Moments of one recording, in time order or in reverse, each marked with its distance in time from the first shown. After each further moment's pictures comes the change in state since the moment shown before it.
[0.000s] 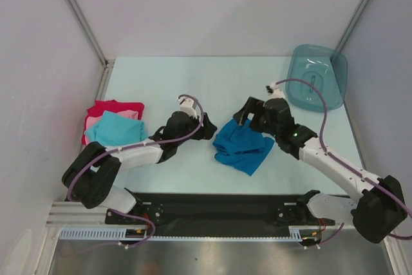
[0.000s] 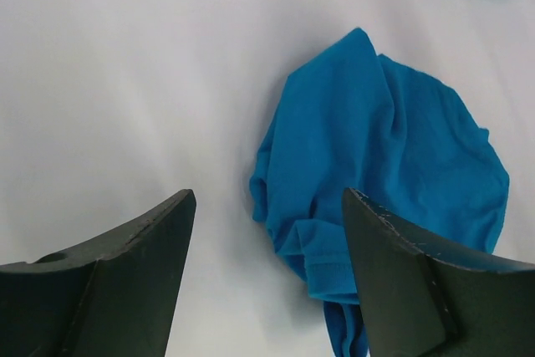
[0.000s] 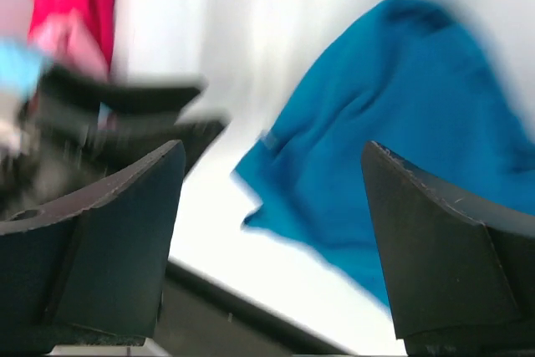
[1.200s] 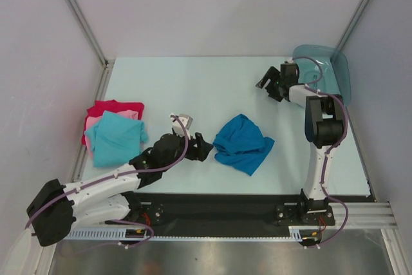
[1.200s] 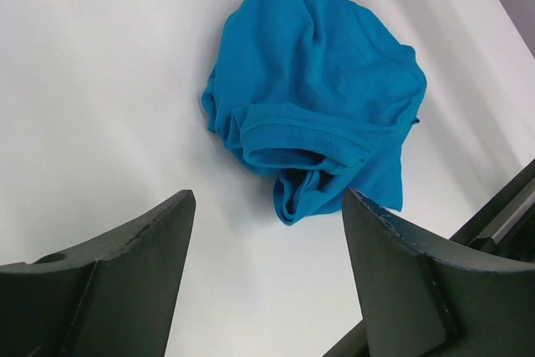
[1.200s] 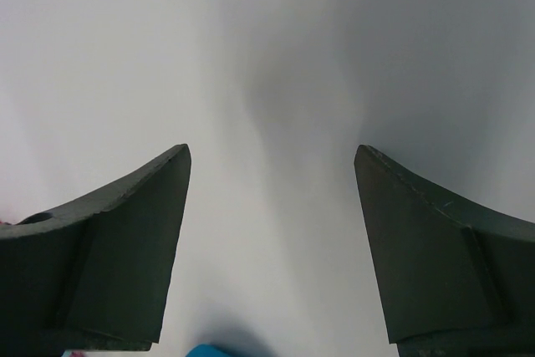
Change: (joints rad) left arm -0.215 -0.457 -0.178 -0.212 -0.148 0.019; right arm -0.551 0.989 0.627 0.159 -0.252 -0.063
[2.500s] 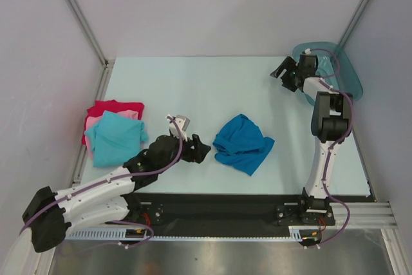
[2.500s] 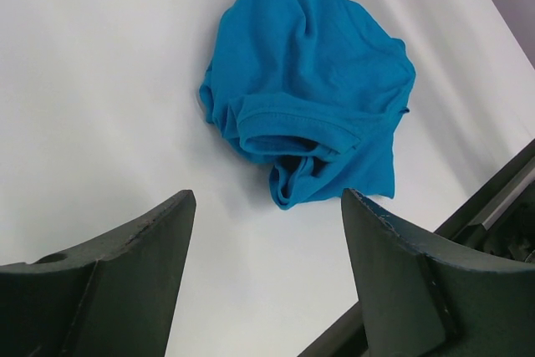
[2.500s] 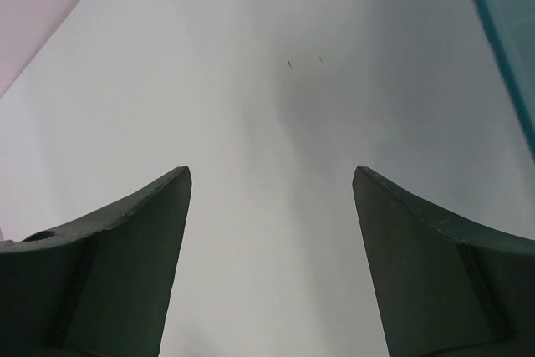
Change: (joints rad) left arm -0.002 -0.085 0.000 -0.084 0.009 0.007; right arm -0.156 0.073 0.173 -0.058 -0.103 -0.063
